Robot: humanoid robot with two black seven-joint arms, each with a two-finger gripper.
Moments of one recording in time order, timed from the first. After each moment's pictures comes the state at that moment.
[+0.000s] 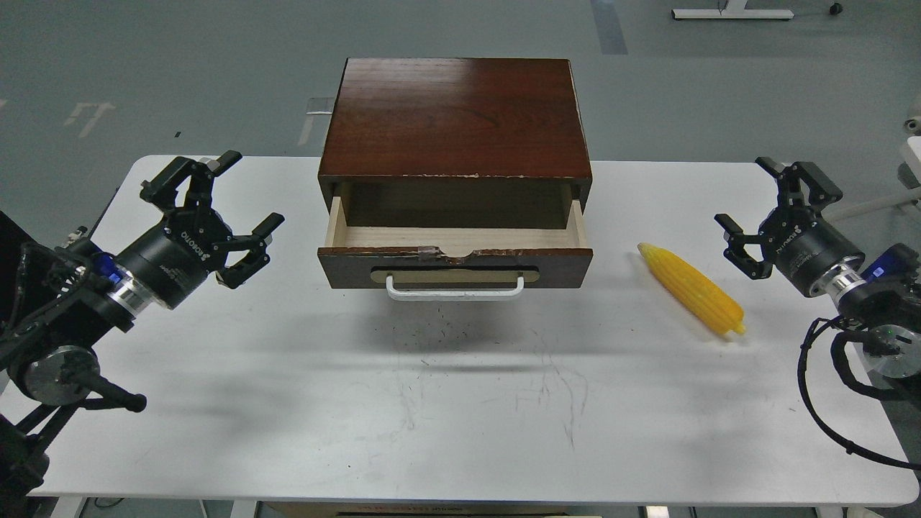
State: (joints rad) left arm -0.27 0.60 -1.06 -1.25 0.40 -0.49 -0.26; right arm 0.67 -0.64 0.31 0.75 0.03 0.49 0.49
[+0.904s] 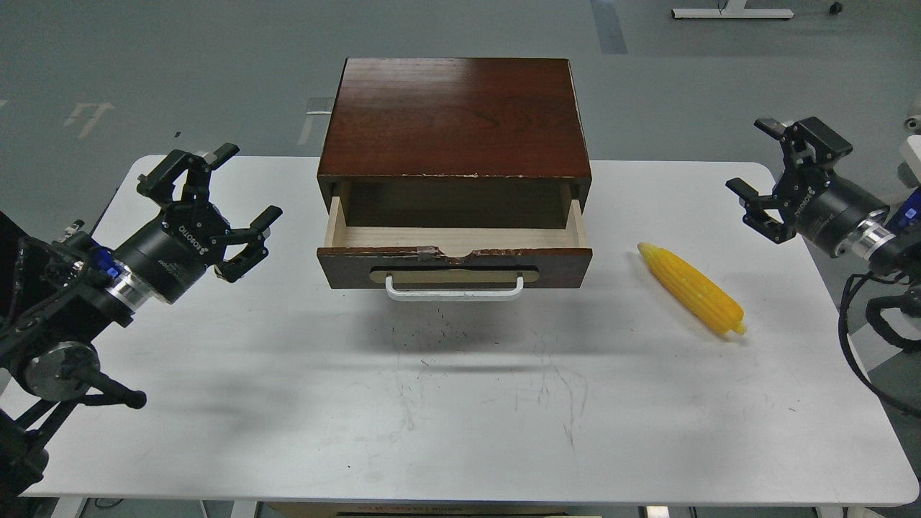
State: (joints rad) left arm -0.29 0.60 -1.04 -1.24 0.41 -0.49 -0.31; right arm 0.83 -0.74 0.31 0.79 -0.31 0.49 0.49
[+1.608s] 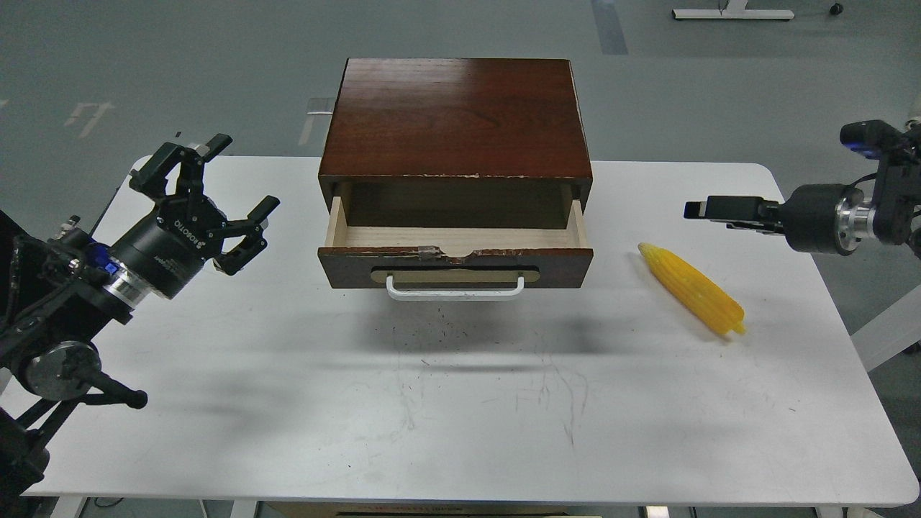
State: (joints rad) left arm -0.29 0.60 -1.04 -1.25 0.42 -0.49 -0.34; right arm 1.06 -0.77 0.01 0.85 -1.30 0.48 0.49
